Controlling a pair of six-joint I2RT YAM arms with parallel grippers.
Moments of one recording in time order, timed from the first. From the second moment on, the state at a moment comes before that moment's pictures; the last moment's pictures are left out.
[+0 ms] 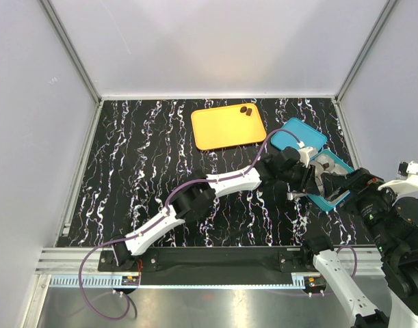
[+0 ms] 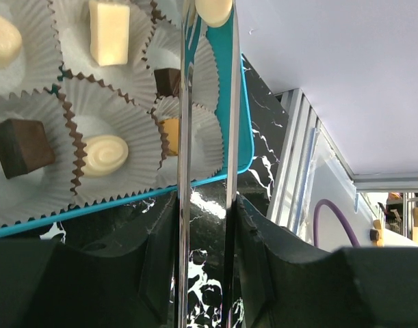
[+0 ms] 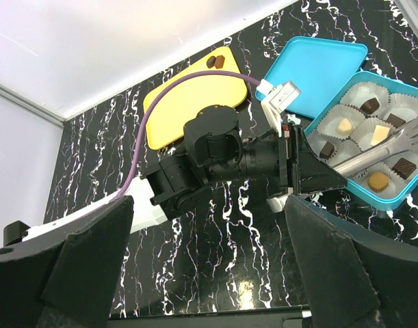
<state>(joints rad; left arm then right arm) -1.09 2.60 2.22 -0.03 0.45 -0.72 0.23 0.52 1.47 -1.18 0.17 0.55</state>
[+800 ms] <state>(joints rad) -1.09 2.59 2.18 -0.01 0.41 -0.71 0.23 0.52 1.47 -1.18 0.17 0.55</state>
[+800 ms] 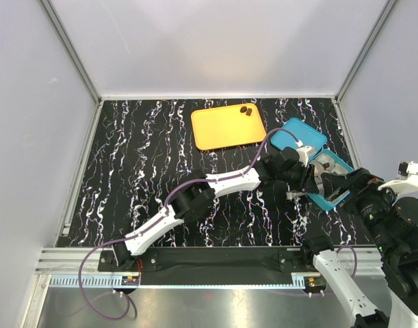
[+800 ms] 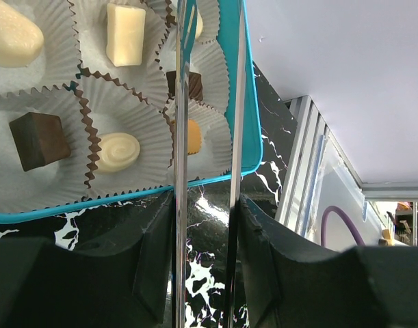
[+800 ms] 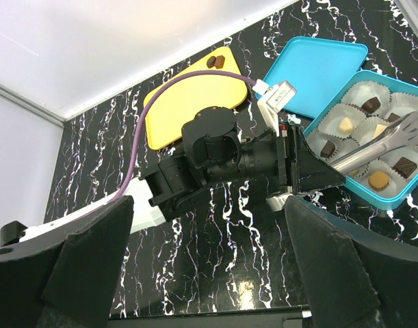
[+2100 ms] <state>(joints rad) -0.64 1.76 1.44 -0.31 -0.16 -0.52 0.23 0.79 1.40 -1.07 0.10 0.60</state>
